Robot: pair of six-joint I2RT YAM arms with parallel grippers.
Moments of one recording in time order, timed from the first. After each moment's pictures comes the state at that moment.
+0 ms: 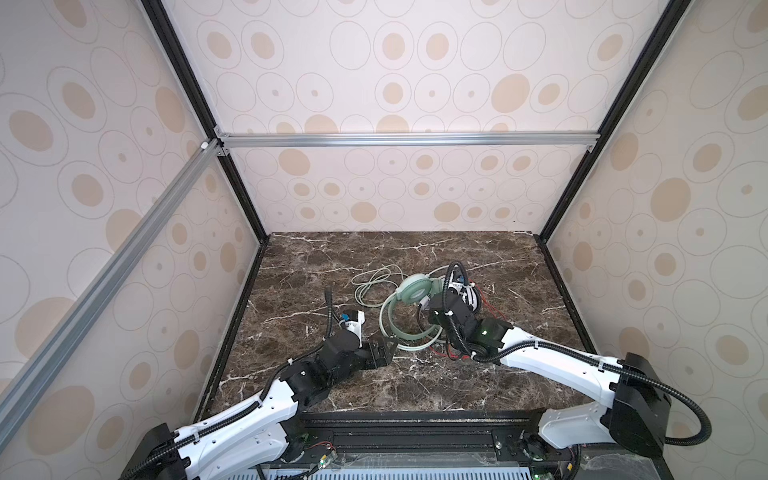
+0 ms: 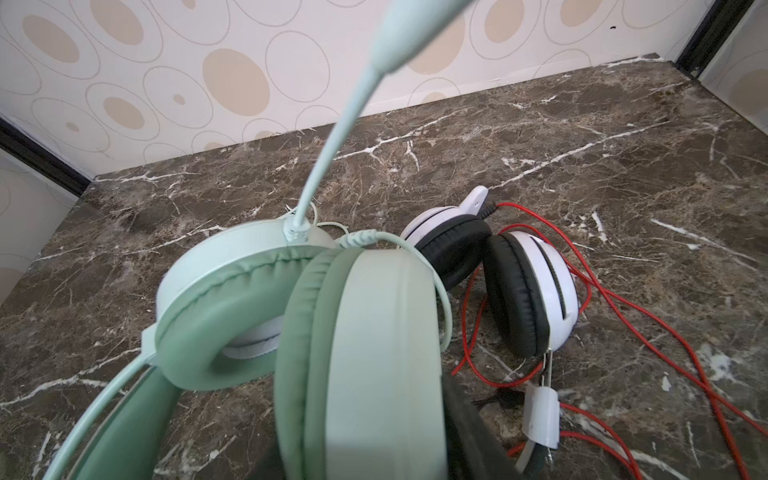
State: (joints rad) left arm -0.84 0.88 0.48 -0.12 -0.11 -0.89; right arm 0.89 1.36 0.95 -0.24 0.71 0.70
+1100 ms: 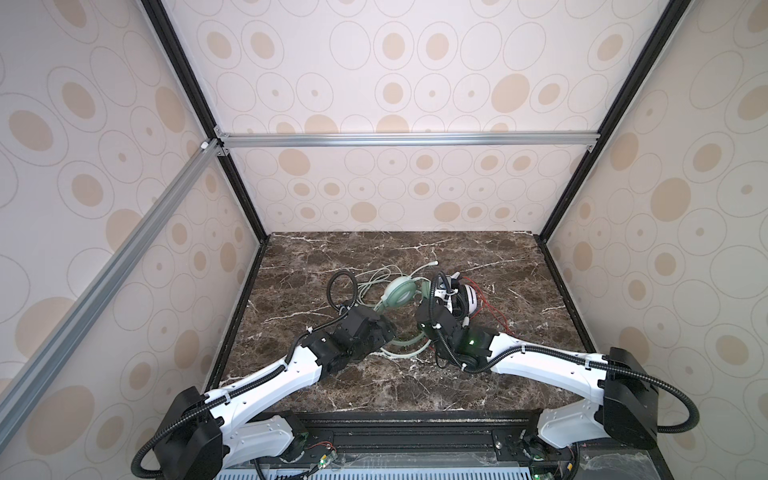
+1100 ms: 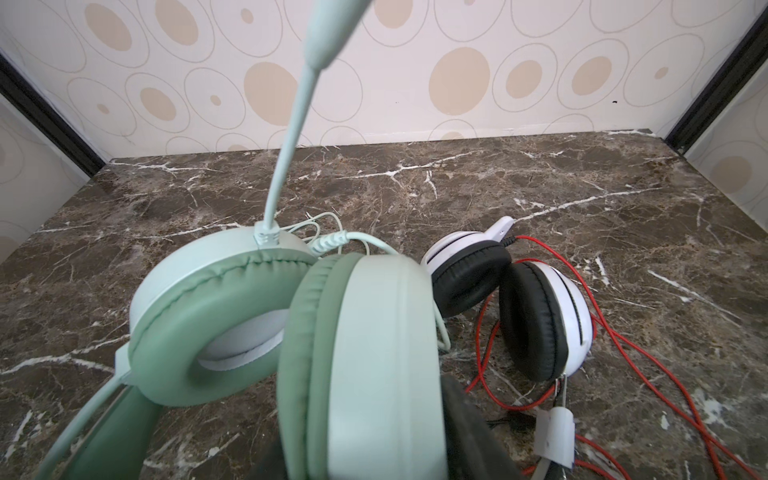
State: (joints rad) left arm -0.76 1.17 0.75 -0.42 -0.09 -1.24; right arm 1.01 1.41 0.95 -0.14 0.85 0.58
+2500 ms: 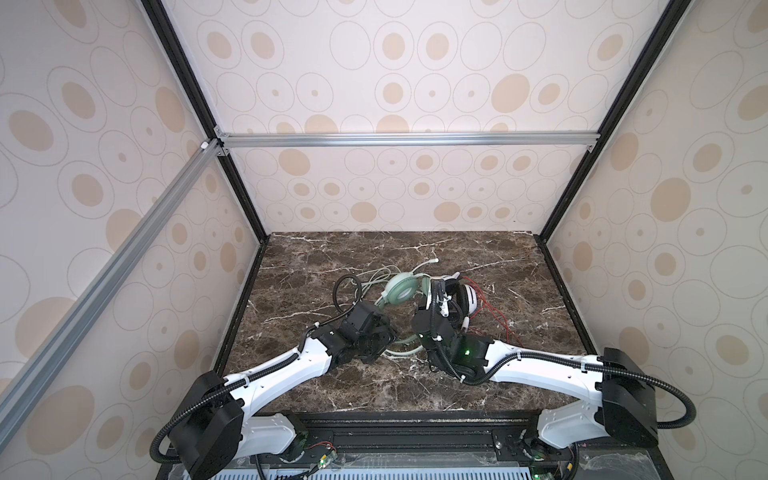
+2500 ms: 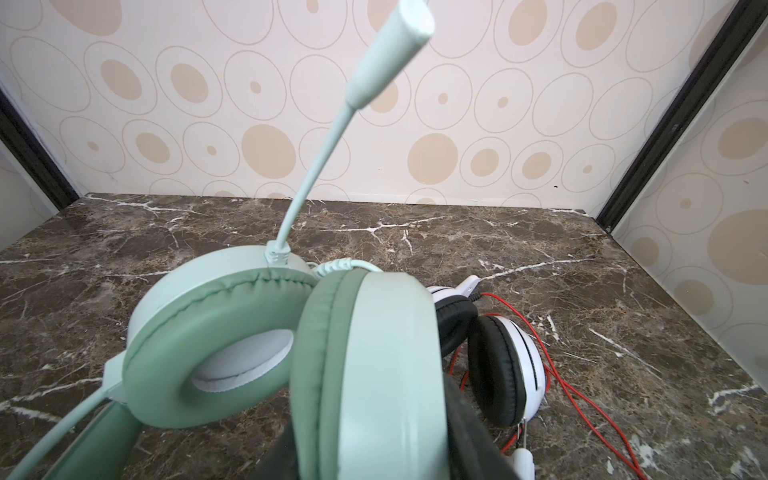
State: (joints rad) left arm -0.74 1.26 0.77 -0.38 0.10 -1.38; right arm 1.08 1.42 0.92 0.05 1.06 0.38
